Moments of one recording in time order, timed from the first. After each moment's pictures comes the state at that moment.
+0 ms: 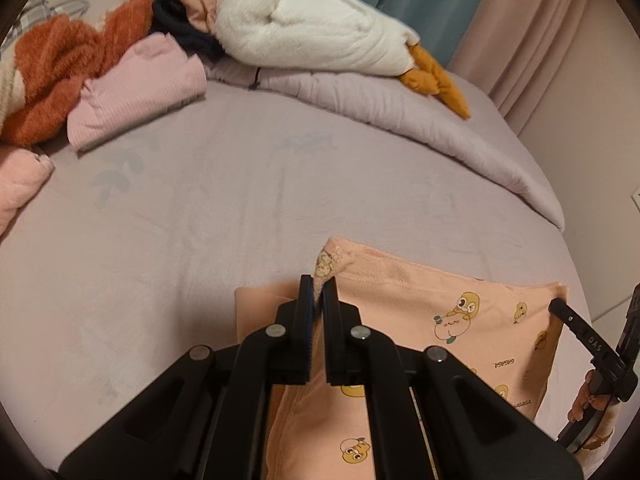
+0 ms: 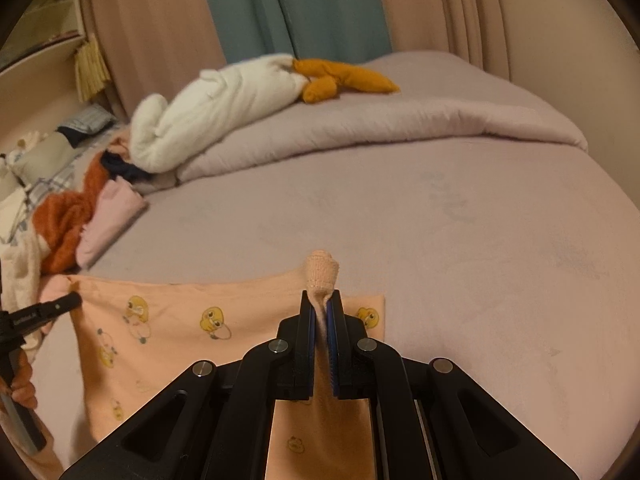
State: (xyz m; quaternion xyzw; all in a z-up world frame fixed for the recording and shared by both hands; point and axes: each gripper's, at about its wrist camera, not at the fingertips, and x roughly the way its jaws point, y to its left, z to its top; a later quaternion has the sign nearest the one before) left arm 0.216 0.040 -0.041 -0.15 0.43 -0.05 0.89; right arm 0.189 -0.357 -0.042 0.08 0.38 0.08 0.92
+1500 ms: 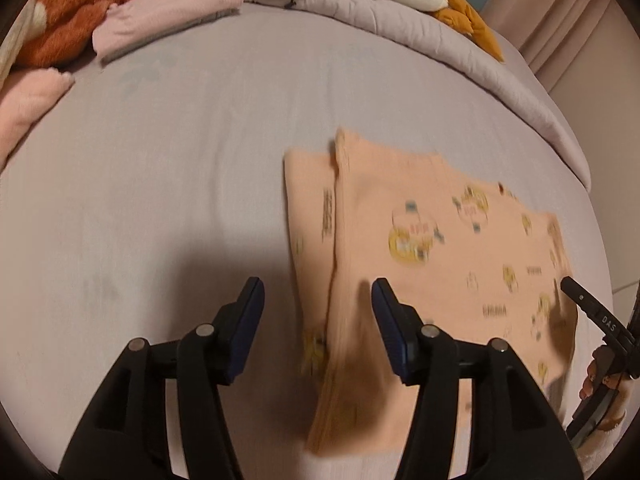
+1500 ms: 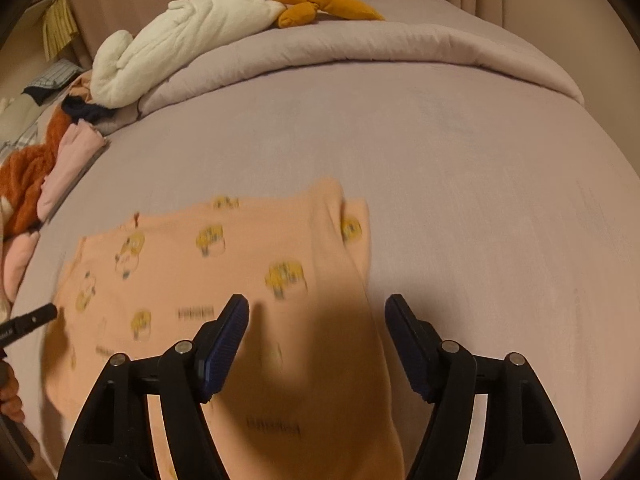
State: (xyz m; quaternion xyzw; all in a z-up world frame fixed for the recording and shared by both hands) left arm 0.162 0.056 -0.102 -0.13 0.52 -0.03 0.84; right arm 0.174 -0.358 -0.089 0.06 0.48 0.05 0.88
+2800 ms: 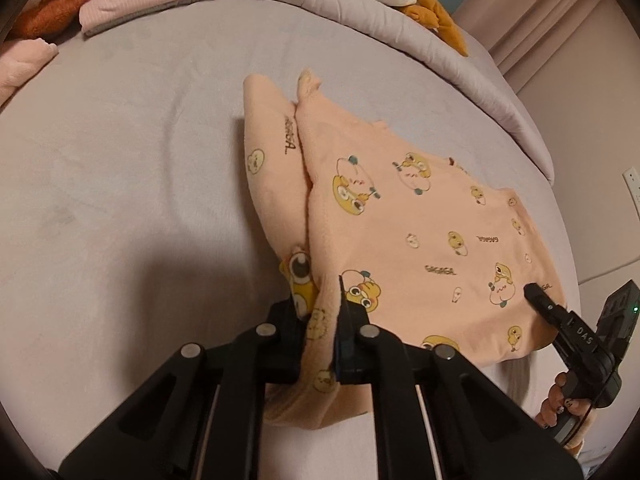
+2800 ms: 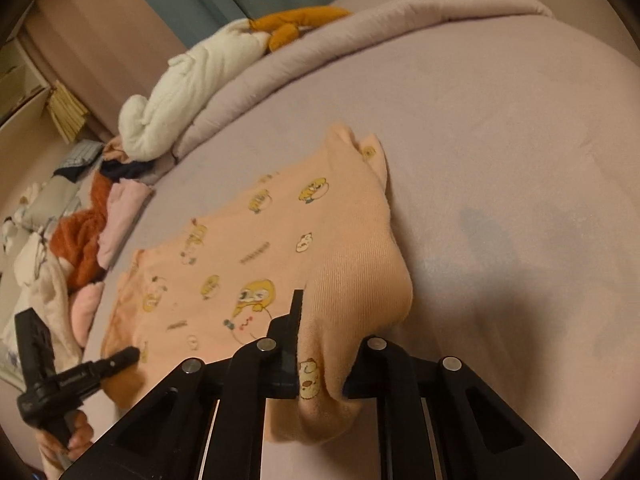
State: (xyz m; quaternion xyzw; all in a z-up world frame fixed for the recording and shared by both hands) left arm 0.118 0.032 -0.098 -0.18 0.51 -0.08 0.84; right arm 0.100 -0.364 -0.093 0.23 0.42 0.10 0.88
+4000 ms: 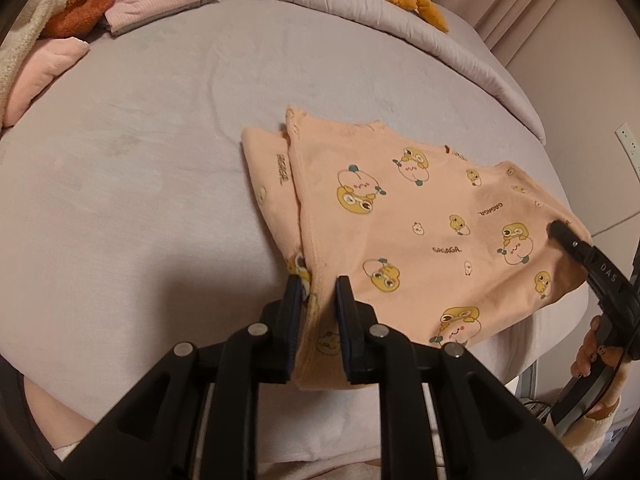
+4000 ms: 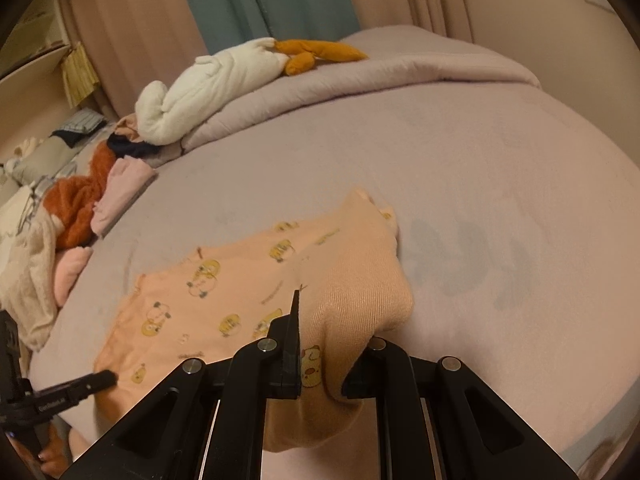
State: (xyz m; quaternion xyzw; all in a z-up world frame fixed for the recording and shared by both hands) left arm 0.036 0.038 -0.082 -0.13 0.52 -0.09 0.84; right arm 0.053 -0.339 -0.046 0.12 0.38 0.06 0.91
